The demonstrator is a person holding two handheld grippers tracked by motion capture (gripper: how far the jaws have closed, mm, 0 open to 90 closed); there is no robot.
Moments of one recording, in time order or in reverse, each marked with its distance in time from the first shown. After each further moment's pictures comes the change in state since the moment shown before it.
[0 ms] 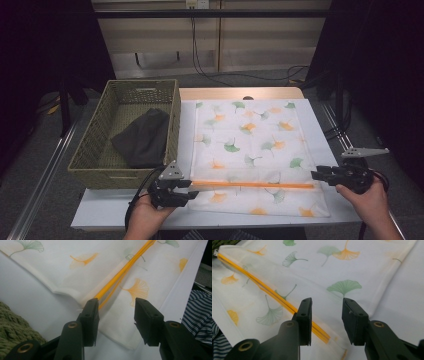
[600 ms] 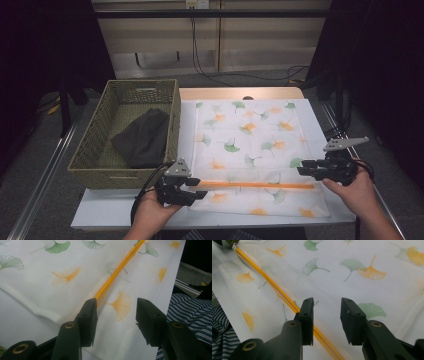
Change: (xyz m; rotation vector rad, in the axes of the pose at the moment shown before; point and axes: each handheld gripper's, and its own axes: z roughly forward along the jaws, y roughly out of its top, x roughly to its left) left arm -0.007 0.021 0.005 -0.014 -0.098 0.035; right arm 0.030 0.037 0.016 0.060 0.057 -0.143
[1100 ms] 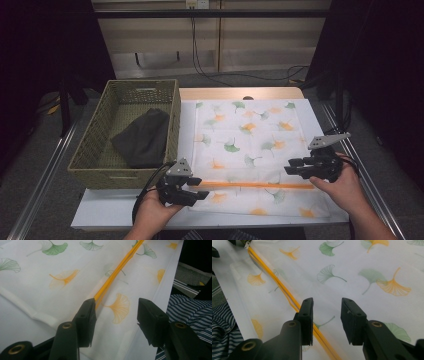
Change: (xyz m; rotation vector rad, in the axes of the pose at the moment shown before) left arm -0.002 0.003 0.003 0.002 -0.008 0.009; right arm 0.016 0.020 0.022 0.021 0.060 -0.065
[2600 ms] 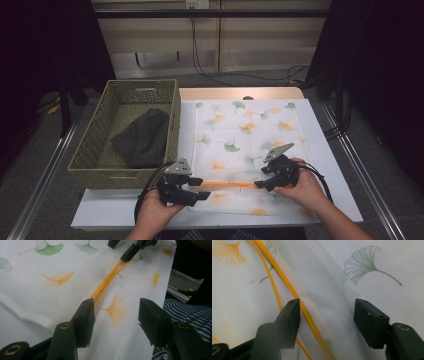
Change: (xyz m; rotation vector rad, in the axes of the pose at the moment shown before) left arm 0.005 -0.004 0.002 -0.024 -0.044 -0.042; right arm 0.030 0.005 0.099 0.201 0.003 -0.153
